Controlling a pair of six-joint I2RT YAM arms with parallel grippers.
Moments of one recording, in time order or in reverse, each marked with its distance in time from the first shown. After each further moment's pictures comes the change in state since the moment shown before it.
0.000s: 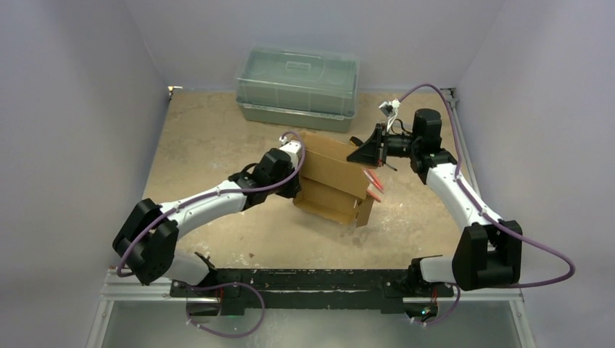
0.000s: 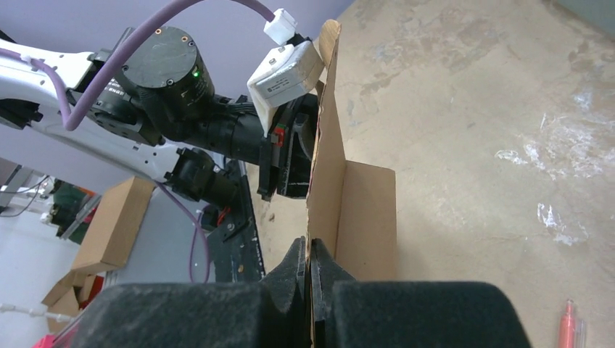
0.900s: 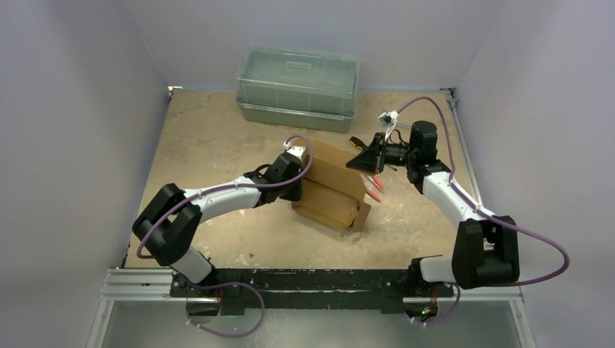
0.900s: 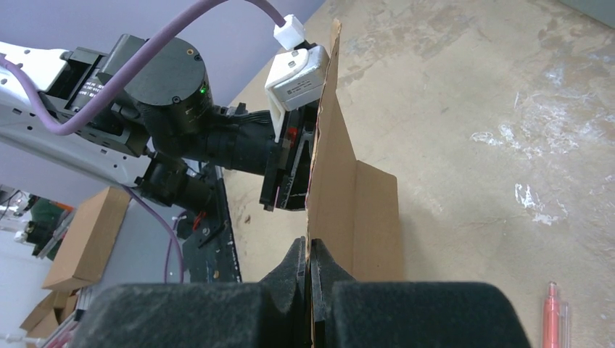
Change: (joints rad) left arm -0.023 0.165 0.048 -0.025 -0.101 -0.096; right arm -0.001 0.009 -0.154 0.203 0.050 0.039
